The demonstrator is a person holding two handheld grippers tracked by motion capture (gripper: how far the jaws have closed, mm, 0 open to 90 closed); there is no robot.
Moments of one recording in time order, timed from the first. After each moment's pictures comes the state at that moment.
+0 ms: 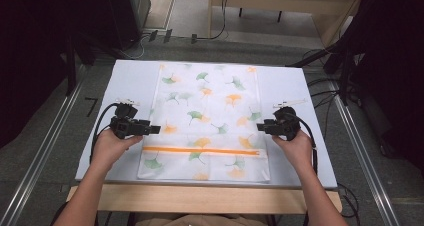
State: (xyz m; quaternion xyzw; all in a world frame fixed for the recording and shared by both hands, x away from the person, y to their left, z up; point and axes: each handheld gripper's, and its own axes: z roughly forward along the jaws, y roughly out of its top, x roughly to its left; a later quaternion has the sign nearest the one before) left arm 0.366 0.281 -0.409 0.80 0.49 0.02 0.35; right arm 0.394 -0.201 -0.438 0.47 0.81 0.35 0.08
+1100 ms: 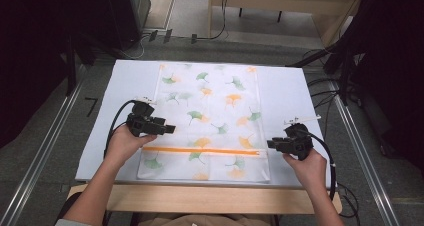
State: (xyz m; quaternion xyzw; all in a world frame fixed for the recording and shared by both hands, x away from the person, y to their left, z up) left arm 0.377 0.240 -0.407 0.83 0.44 0.02 0.35; right arm 0.338 -0.221 -0.434 0.51 0.80 0.32 0.05
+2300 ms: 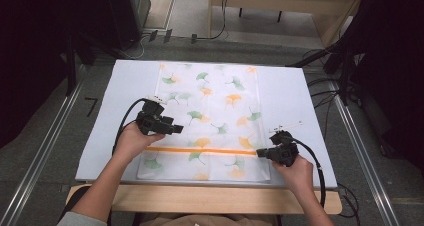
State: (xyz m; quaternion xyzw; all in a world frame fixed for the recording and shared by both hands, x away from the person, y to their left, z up) left arm 0.385 0.219 -0.410 0.84 0.41 0.02 0.34; right arm 0.332 -0.190 -0.458 0.50 0.81 0.30 -0.01
